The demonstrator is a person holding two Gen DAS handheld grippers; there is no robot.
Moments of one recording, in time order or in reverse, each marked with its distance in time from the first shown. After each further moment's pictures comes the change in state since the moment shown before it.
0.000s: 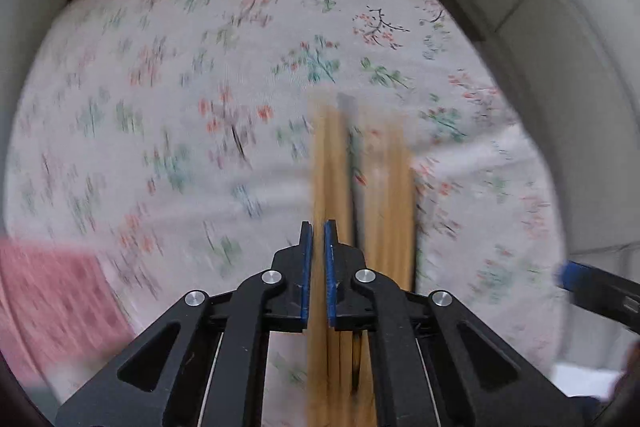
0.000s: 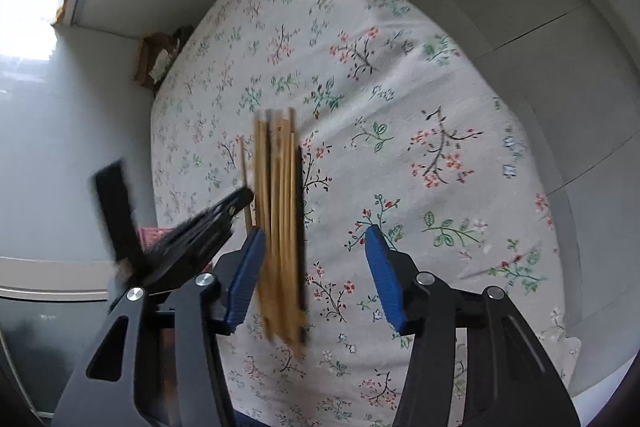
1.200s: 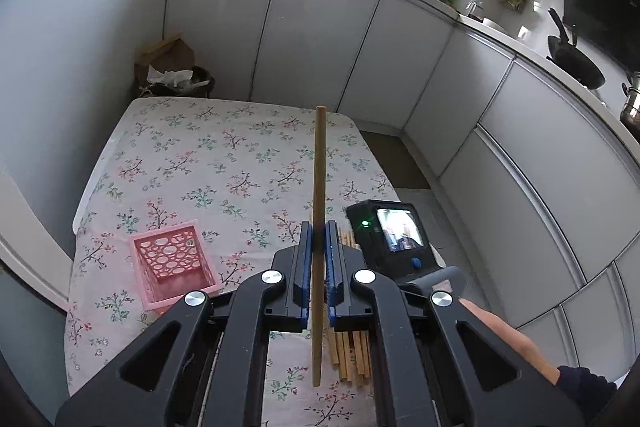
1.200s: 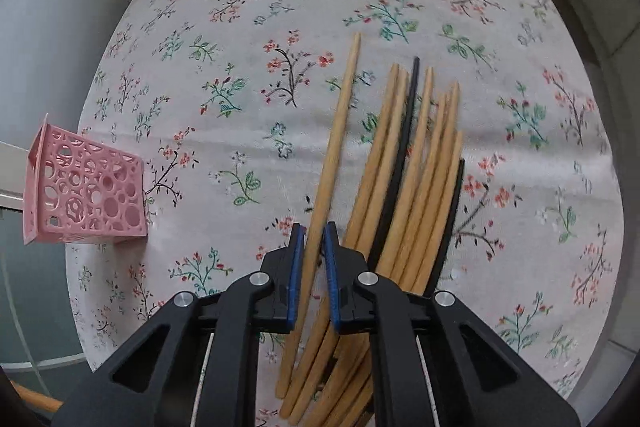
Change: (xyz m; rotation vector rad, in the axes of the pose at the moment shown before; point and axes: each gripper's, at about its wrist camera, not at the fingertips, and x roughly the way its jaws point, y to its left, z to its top) left arm -0.203 0.050 -0.096 -0.053 -0.584 -0.127; right arm 0.148 0.138 -0.019 -0.508 0.111 -0.312
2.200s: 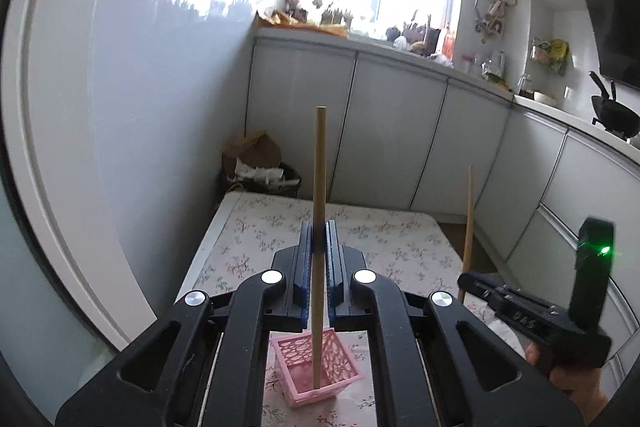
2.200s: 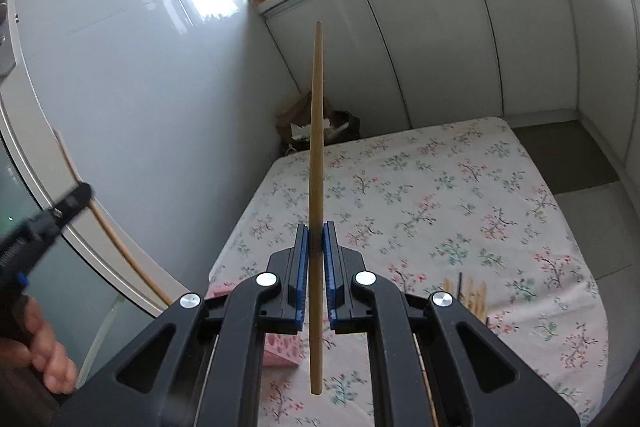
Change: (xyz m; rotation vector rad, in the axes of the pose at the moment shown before) left arm -0.052 0.068 0.027 -0.015 -0.337 0.246; right arm -0.159 0.042 -0.025 -0.057 -0.740 0.261
